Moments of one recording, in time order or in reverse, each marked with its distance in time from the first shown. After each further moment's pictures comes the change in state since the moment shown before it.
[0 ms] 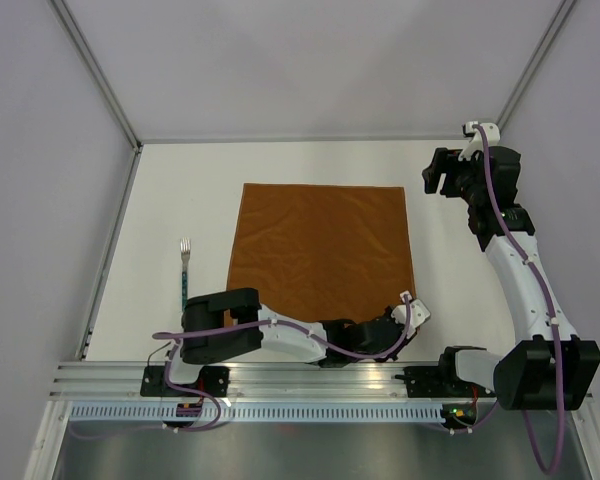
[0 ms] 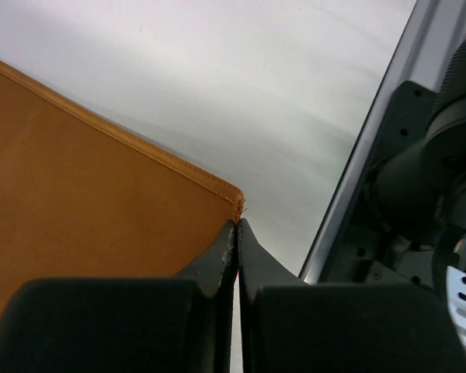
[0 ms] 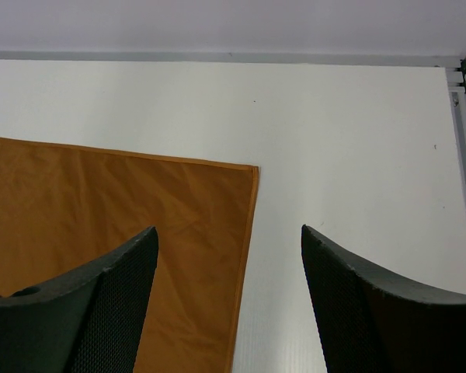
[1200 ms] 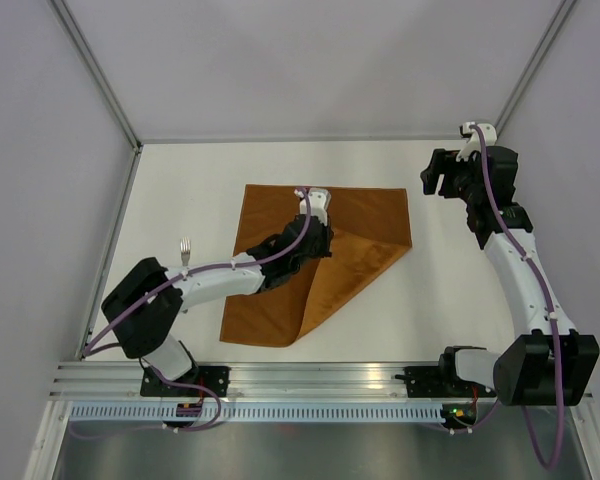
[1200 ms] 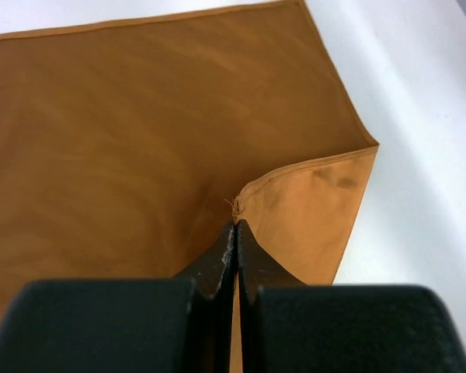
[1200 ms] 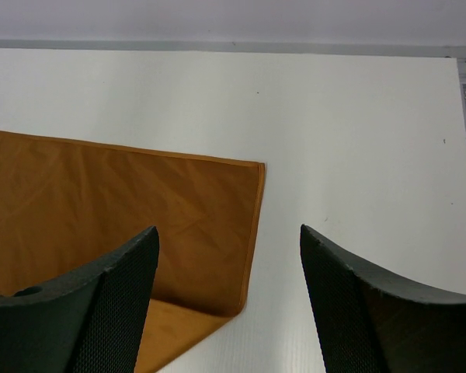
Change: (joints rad) left arm 0.540 -0.383 -0.121 -0.284 -0.038 -0.197; right arm 0.000 0.022 0.000 -0.004 -0.012 -0.003
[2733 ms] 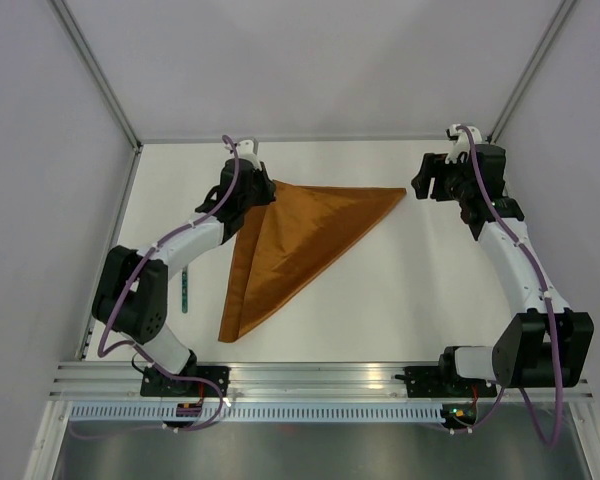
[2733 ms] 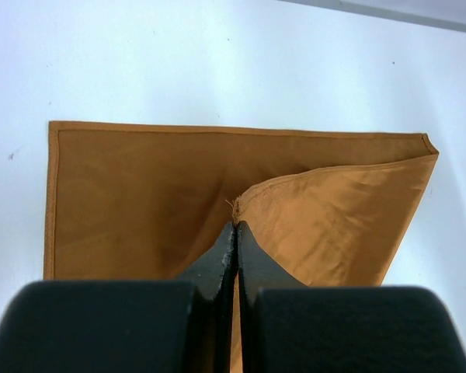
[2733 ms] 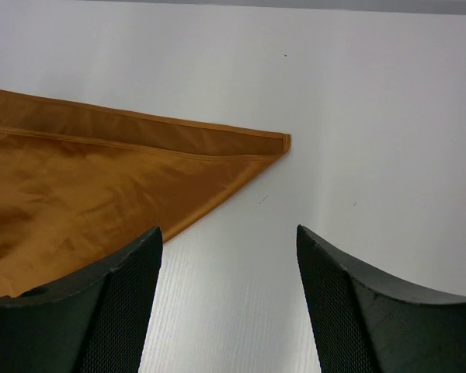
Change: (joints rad) left arm 0.502 0.021 0.123 -0.097 0.264 0.010; right arm 0.014 0.089 0.021 -0.043 -0.059 -0.008
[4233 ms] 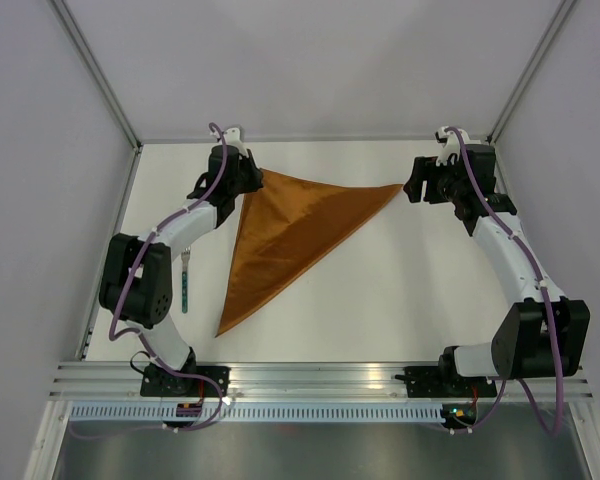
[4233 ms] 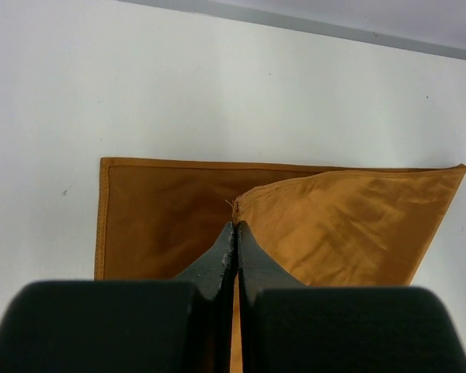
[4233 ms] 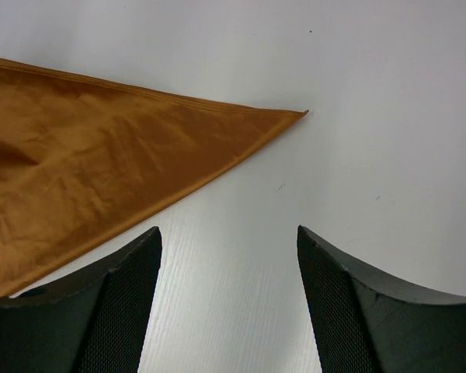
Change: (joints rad) left arm 0.117 0.096 0.115 -0.015 0.070 0.033; right arm 0.030 0.048 0.017 -0.035 -0.022 -0.015
